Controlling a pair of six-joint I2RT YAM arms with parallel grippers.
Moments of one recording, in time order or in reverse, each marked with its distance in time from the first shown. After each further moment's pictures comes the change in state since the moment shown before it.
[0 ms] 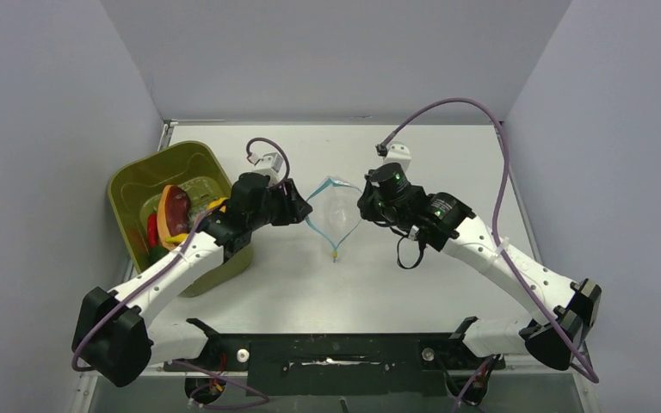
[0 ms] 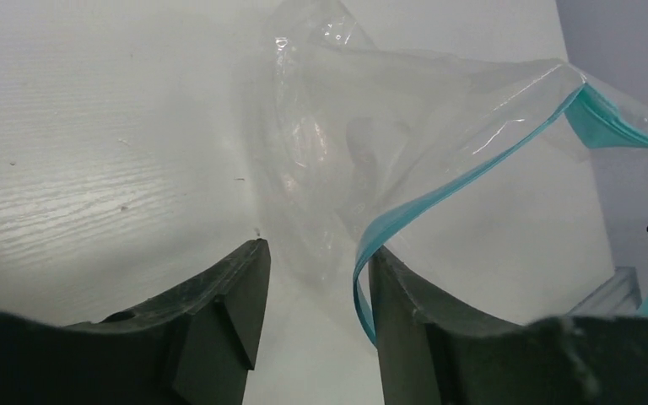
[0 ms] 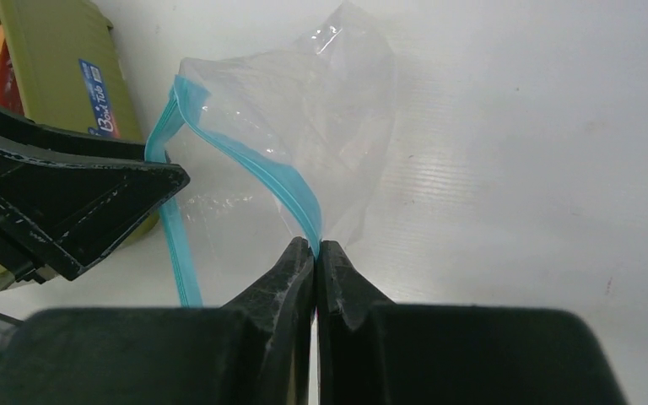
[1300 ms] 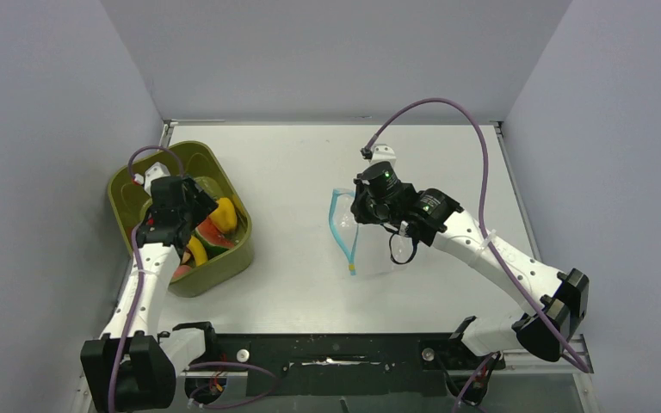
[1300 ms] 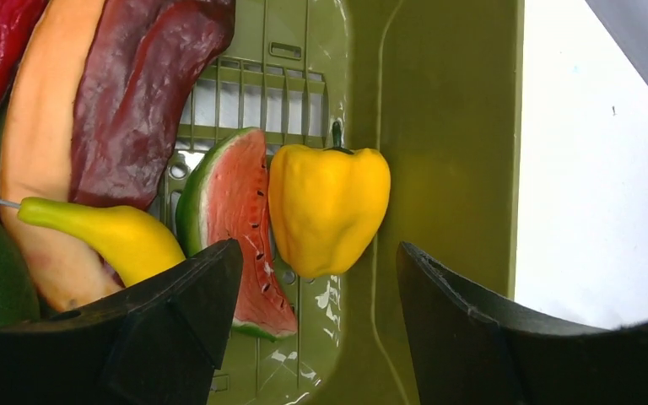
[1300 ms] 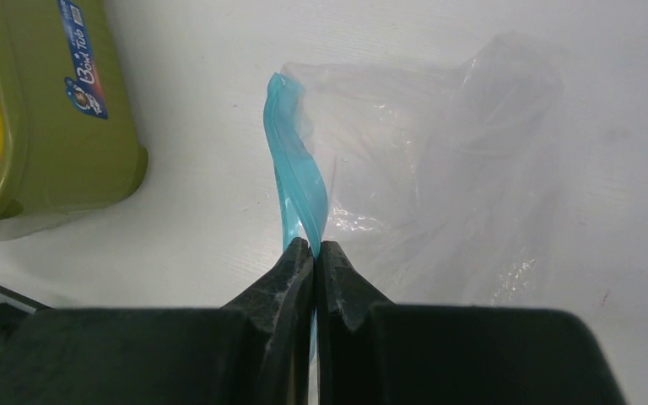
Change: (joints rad) left arm 0.615 -0.181 -0.067 -0.249 -0.225 -0.042; right arm 0.000 0.072 0.046 -0.035 -0.068 -0.099
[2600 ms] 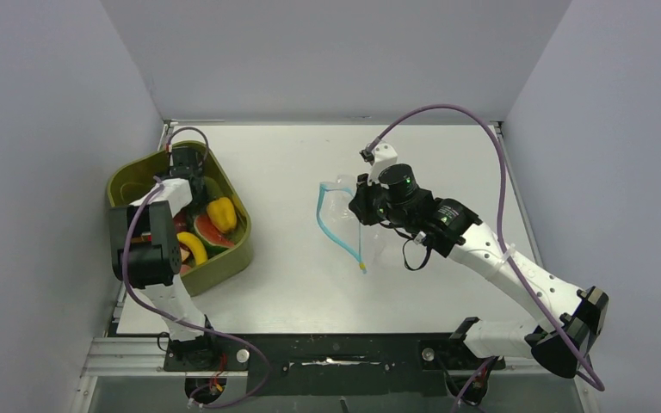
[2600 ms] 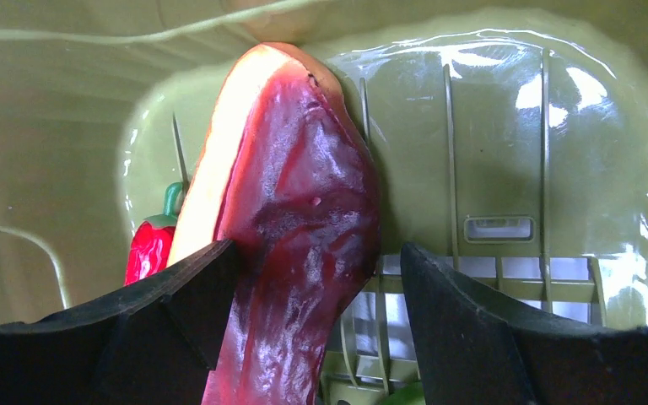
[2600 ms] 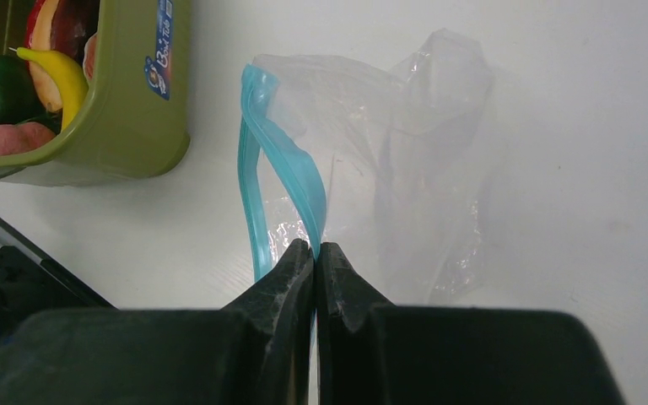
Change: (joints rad) left arm 0.064 0.761 0.351 0.123 -0.303 0.567; right arm -0.016 -0.120 -0.093 0.160 -0.142 -0.199
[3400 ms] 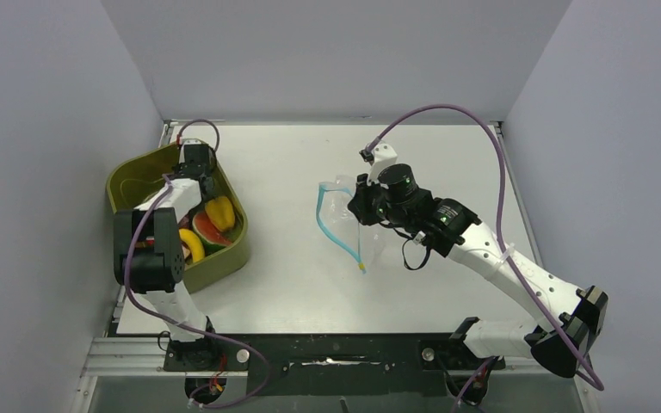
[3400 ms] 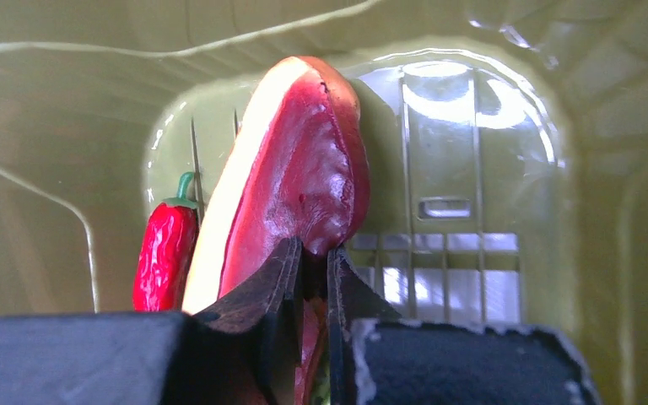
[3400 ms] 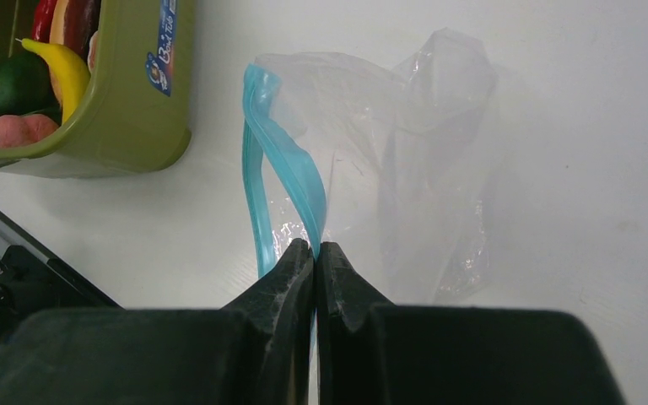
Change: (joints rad) left arm -0.084 -0.019 -0.004 0.063 -0.117 0.028; right arm -0.004 0.005 0.000 0.004 -0.011 0.005
